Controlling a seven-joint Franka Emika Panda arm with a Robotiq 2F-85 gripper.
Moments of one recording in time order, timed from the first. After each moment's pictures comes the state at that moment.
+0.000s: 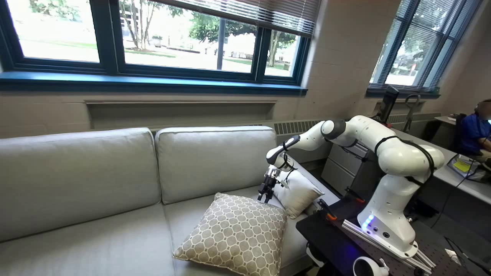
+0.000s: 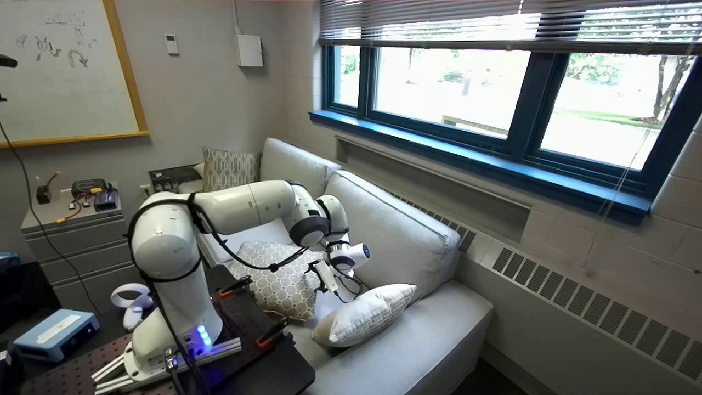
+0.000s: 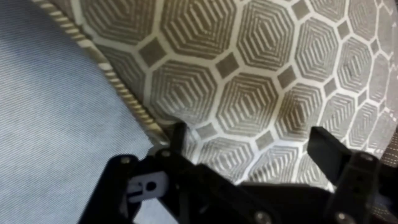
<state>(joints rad) -0.24 1.46 0.37 -1.31 0.29 2.18 -0.55</state>
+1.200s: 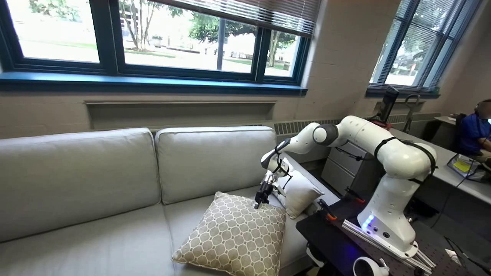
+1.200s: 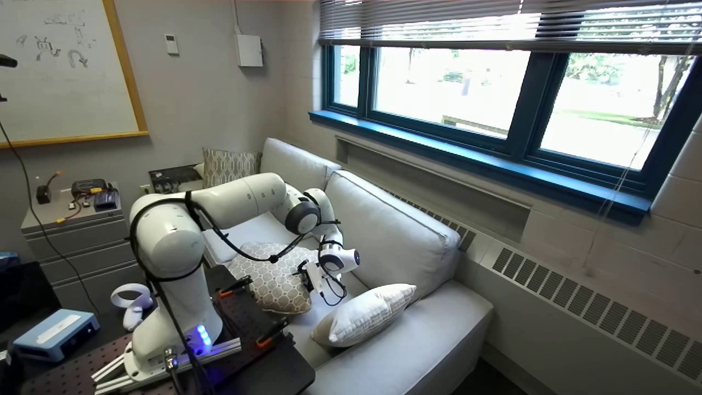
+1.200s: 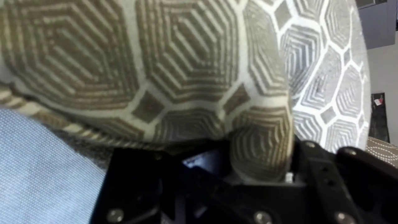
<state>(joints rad) -0.01 1.46 0.16 -1.28 0.73 2.04 -0.72</state>
